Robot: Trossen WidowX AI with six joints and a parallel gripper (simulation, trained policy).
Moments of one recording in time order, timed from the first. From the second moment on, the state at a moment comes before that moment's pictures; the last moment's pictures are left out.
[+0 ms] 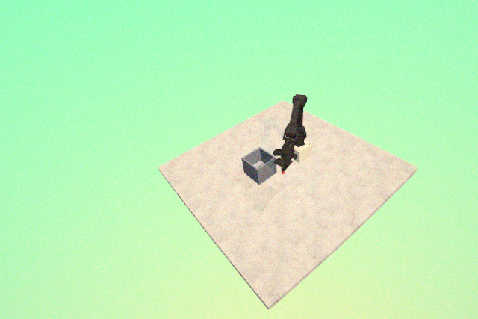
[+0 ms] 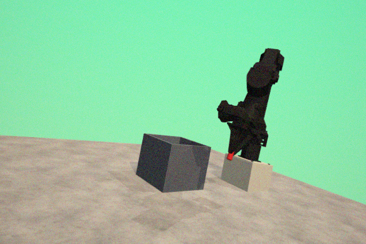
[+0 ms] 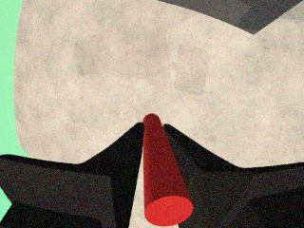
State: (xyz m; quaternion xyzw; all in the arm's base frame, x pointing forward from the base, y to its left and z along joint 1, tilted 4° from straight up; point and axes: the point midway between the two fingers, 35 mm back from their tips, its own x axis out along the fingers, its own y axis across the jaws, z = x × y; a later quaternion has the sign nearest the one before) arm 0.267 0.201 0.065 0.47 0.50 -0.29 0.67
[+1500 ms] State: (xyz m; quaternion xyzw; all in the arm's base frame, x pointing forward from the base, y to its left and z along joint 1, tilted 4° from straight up) arm 0.316 0.030 0.090 0.41 0.50 -0.42 0.64
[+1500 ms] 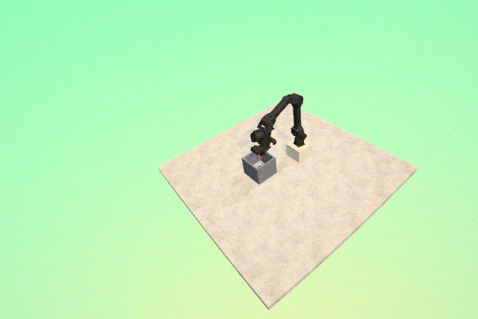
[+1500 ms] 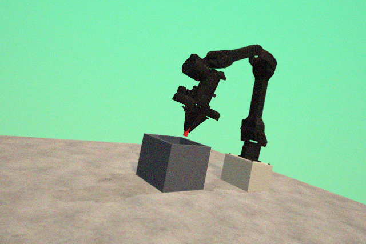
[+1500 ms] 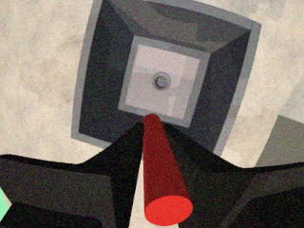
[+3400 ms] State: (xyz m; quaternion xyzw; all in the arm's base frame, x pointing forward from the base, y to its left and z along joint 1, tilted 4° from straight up) arm 0.316 0.003 -0.013 0.40 0.59 -0.40 0.58
